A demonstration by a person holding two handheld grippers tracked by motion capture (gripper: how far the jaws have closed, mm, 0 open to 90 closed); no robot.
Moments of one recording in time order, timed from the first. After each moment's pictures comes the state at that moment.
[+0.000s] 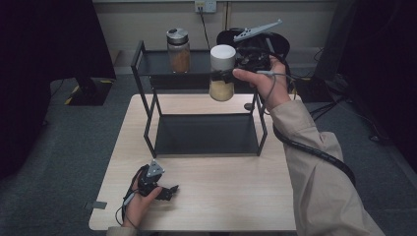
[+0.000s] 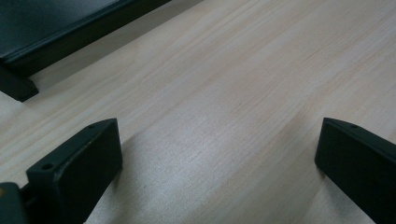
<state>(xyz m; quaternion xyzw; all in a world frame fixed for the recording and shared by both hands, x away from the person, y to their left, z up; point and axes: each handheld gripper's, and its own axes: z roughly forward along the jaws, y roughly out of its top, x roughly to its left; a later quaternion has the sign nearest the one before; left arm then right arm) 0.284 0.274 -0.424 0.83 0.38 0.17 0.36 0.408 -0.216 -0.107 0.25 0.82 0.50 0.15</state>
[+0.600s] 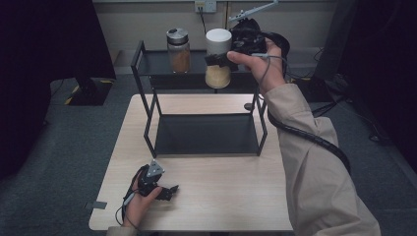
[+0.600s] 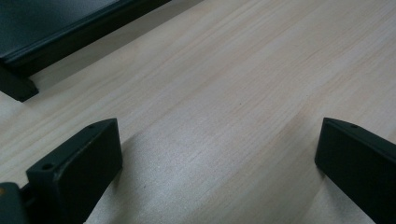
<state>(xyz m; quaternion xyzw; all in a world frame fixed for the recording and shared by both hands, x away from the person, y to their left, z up) 0.284 0.274 -0.425 0.83 0.38 0.17 0.36 0.420 -0.202 -0.081 0.26 0.81 0.50 0.16</state>
